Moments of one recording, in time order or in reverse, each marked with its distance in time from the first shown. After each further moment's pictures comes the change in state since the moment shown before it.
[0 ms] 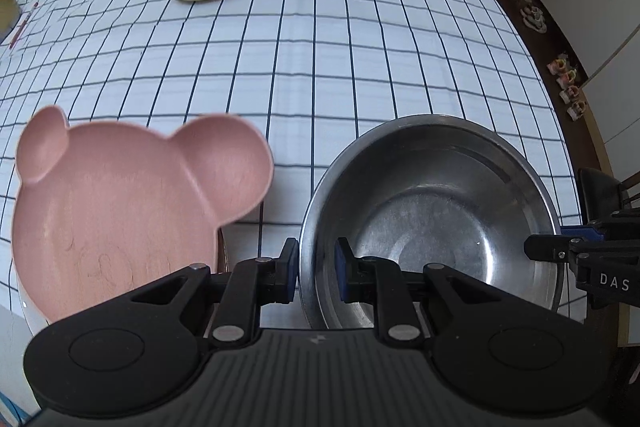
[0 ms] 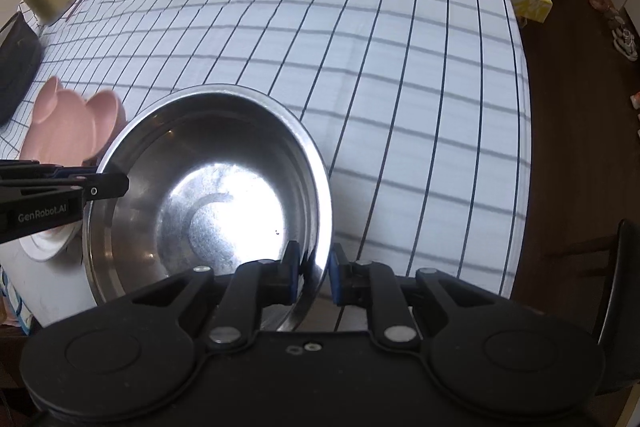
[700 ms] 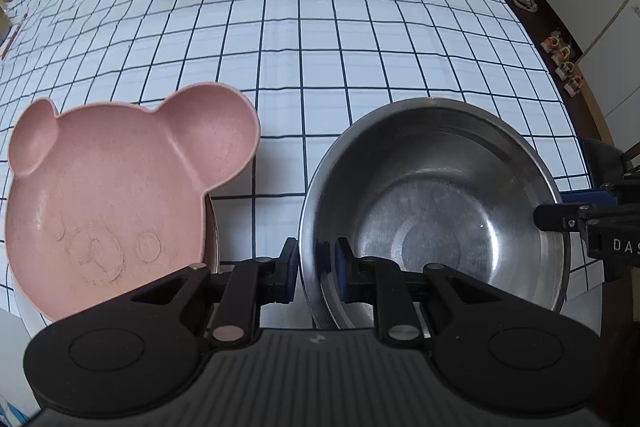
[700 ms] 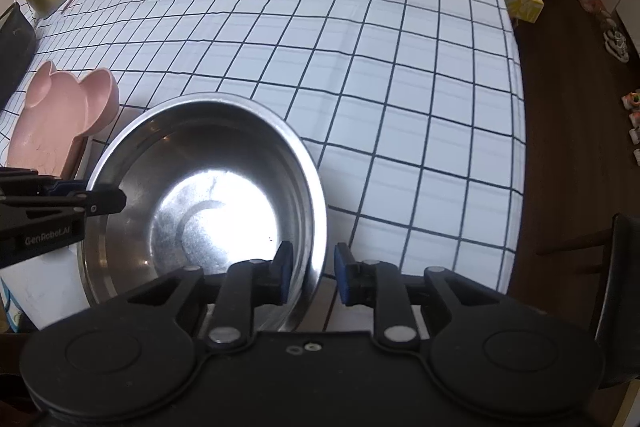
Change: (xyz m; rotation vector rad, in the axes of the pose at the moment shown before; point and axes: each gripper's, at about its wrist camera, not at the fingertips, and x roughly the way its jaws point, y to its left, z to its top) left arm 0.006 -0.006 -0.018 0.076 -0.009 0.014; right arm 0.002 0.001 -0.017 0.001 -0.024 -0.039
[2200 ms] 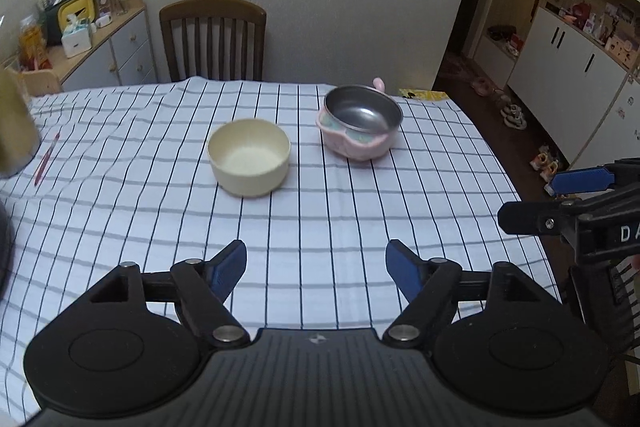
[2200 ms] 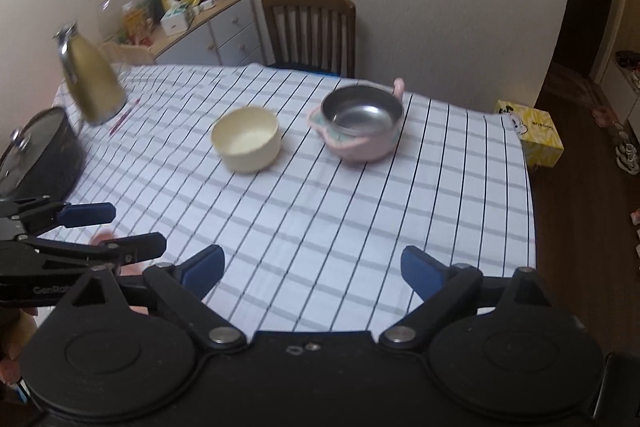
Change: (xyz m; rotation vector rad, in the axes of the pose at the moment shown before) left arm -0.078 0.097 0.128 -0.038 -0.358 -0.047; right arm -0.078 0.067 0.152 -0.095 -0.344 0.039
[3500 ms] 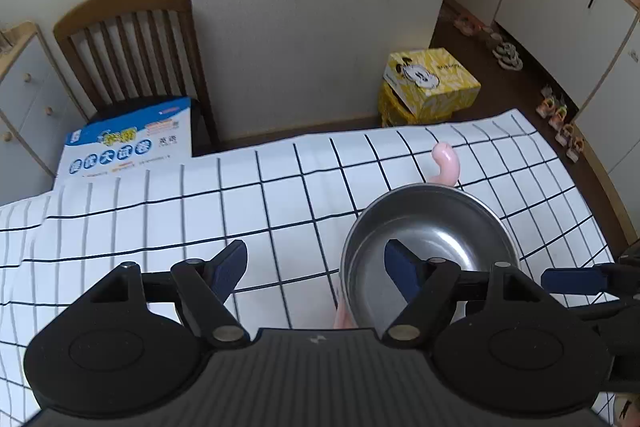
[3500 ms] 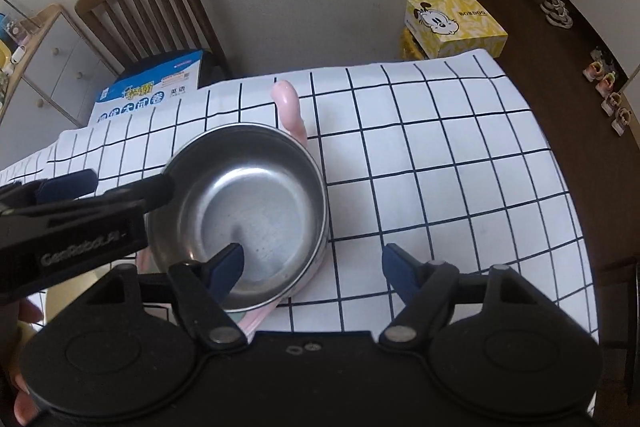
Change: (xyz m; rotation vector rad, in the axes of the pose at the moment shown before) left arm 0.297 -0.002 0.188 0.194 0.178 -0.066; right arm 0.239 -0.086 0.129 0.443 0.226 -0.217
